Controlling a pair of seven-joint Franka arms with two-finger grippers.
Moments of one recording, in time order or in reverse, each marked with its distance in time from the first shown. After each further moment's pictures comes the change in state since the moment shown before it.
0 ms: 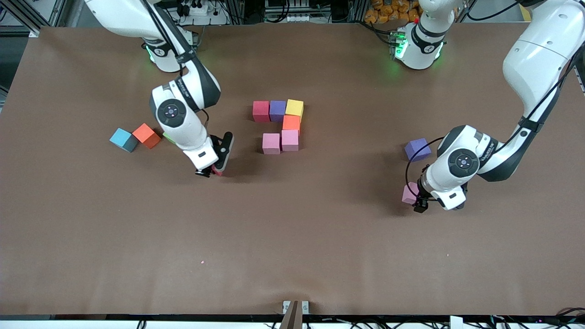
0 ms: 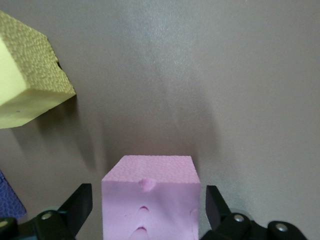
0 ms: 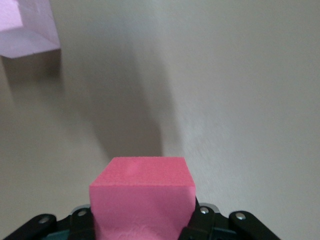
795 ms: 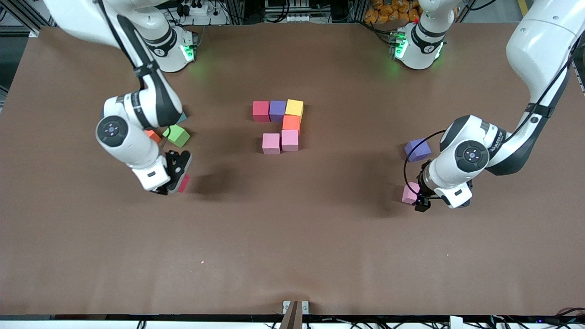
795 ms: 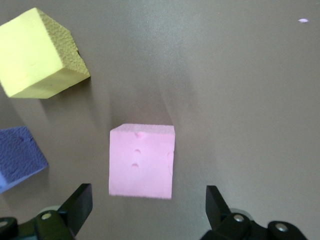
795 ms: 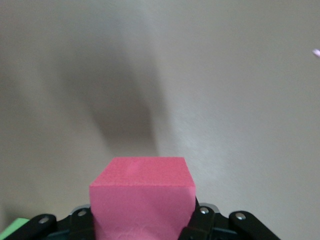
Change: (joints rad) left arm 0.002 -0.077 -0.059 0.039 -0.103 -0.093 0.002; right arm -0.202 -0.041 -0.003 0.083 -0.002 -0.128 -0.122
